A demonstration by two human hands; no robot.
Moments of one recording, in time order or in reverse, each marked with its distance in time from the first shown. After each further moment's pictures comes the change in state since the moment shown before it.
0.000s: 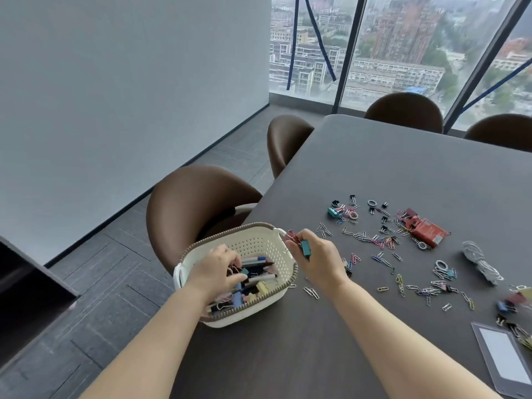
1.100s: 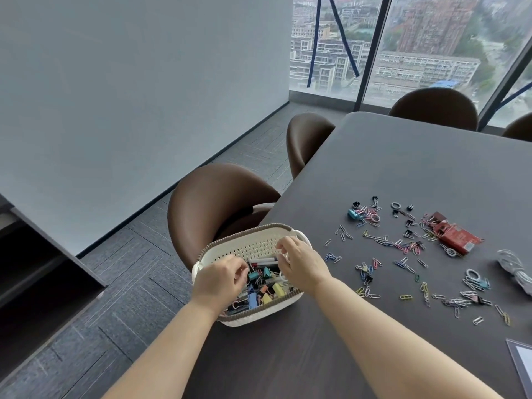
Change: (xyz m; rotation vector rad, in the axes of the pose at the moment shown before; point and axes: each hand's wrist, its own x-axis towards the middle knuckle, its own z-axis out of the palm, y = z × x) left_hand -0.023 -0.012 0.009 0.107 0.394 0.110; right_hand 0.023 -0.004 0.056 -0.108 -0.314 -0.129
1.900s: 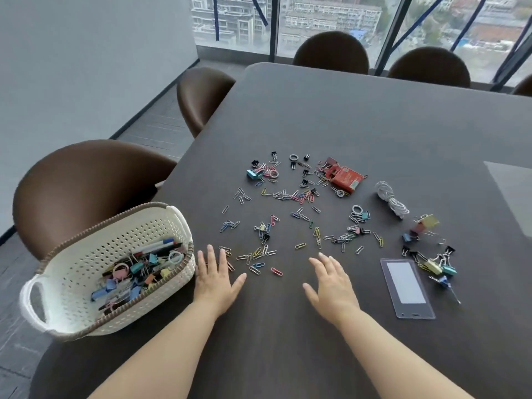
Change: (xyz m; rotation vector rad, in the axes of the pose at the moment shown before) left_hand 0.002 0.150 0.177 0.230 -0.700 -0.158; right_hand -0.201 0.196 -0.028 -0.197 -0.063 0.656
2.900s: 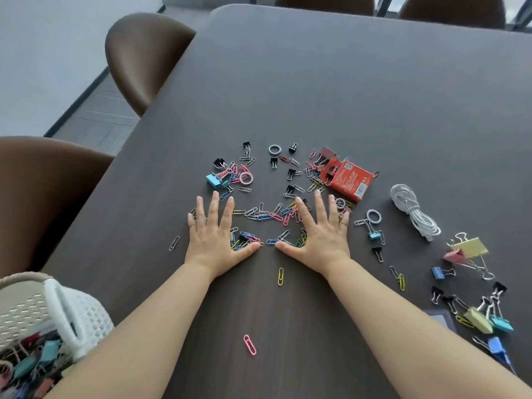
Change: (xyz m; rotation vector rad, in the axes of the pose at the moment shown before) left_hand 0.187 0.081 -0.043 0.064 0.165 0.228; right_hand 0.212 0.040 -0.023 -0.141 0.017 0.007
